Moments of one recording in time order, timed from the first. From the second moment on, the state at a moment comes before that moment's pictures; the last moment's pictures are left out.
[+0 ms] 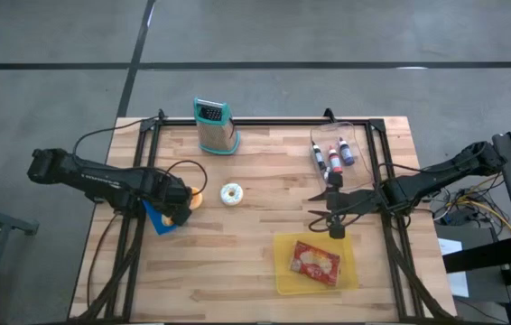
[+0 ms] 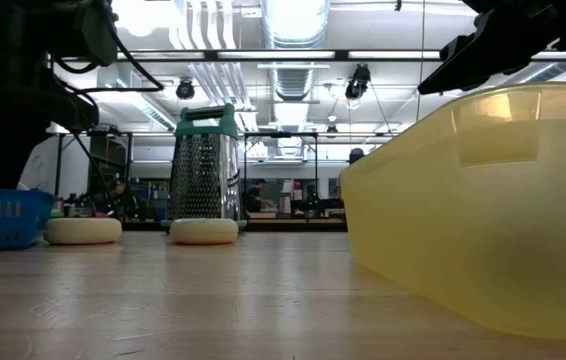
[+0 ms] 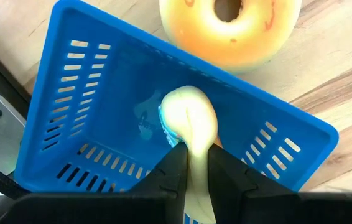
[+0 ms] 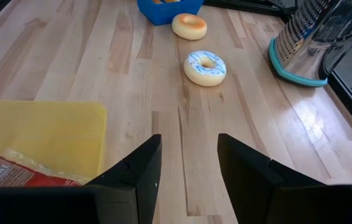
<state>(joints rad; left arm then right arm) -0.10 1.12 0.67 -1.15 -0.02 -1.09 0.33 0.97 0.57 -0.18 0.39 0.10</state>
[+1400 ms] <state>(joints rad) -0.10 1.12 0.67 -1.15 -0.02 -1.10 0.33 0.97 0.57 -0.18 0.39 0.10</state>
